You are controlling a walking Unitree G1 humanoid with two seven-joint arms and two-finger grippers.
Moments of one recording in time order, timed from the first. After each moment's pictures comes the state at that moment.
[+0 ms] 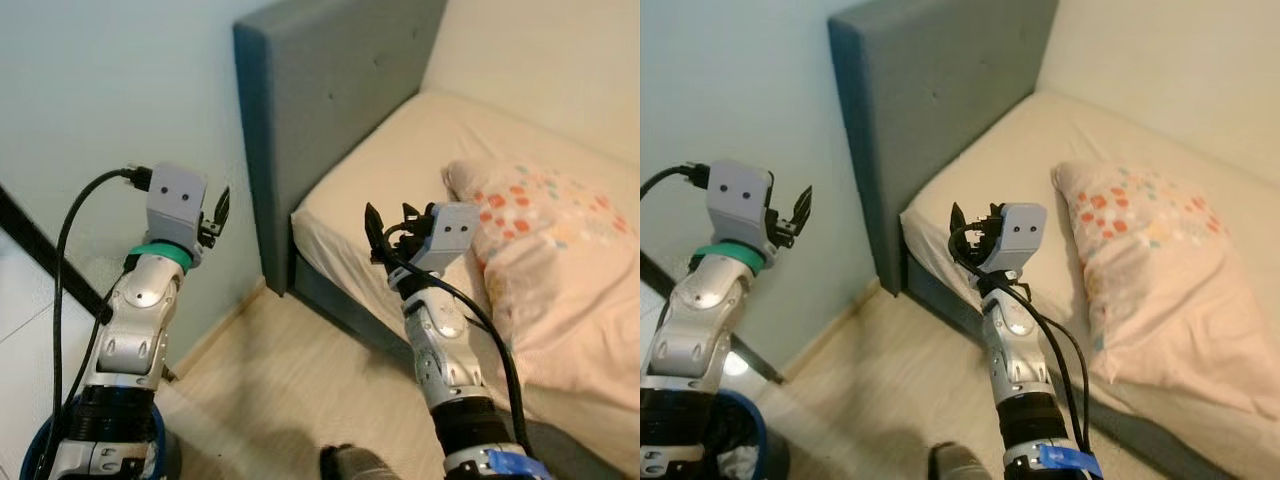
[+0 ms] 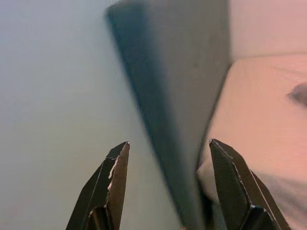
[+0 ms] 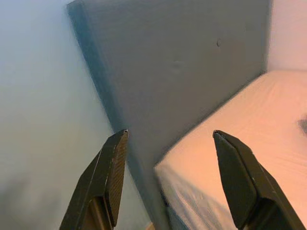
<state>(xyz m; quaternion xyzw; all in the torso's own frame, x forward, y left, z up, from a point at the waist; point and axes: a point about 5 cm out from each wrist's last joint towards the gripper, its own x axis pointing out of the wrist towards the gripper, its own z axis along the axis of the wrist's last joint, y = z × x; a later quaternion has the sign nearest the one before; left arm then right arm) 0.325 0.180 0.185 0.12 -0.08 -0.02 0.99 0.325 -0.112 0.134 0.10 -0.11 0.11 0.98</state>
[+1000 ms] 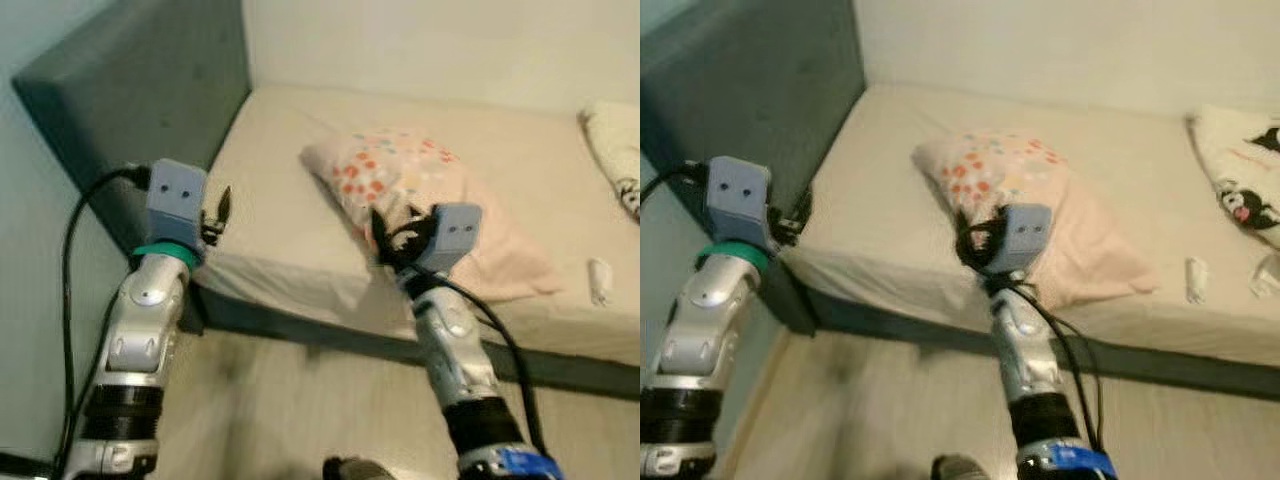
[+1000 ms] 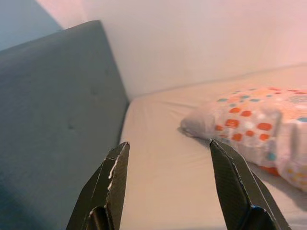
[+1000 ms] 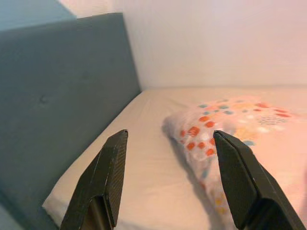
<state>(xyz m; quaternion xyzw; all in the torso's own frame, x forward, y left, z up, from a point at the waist) 0.325 0.180 0.190 0.12 -0.09 -0.02 0.99 0.326 -0.114 0.136 0.11 -0.11 0.10 0.98</state>
